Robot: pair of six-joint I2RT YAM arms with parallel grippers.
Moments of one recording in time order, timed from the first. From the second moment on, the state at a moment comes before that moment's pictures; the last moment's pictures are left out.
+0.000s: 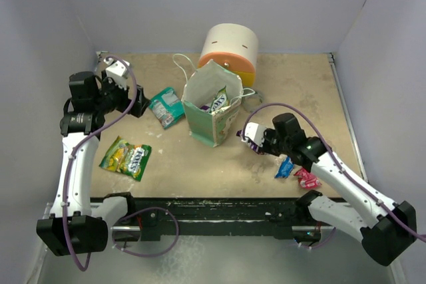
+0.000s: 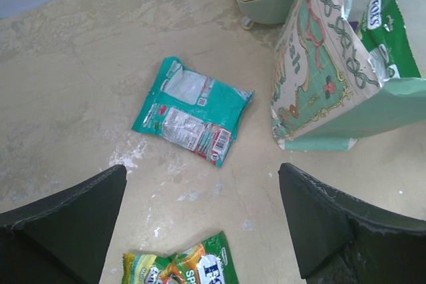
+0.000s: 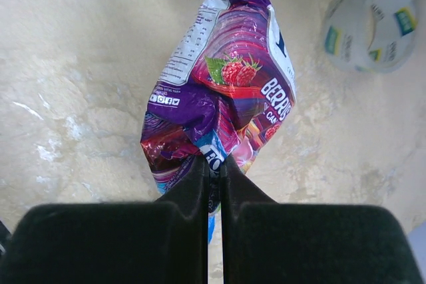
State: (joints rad) left arm 0.11 1.05 1.12 -0.54 0.55 0.23; right arm 0.56 0.96 0.69 -0.57 -0.09 -0.76
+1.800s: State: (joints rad) left arm -0.38 1.35 1.66 -0.96 1.26 0.76; right arm 0.60 1.36 1.60 -0.79 -0.96 -0.56
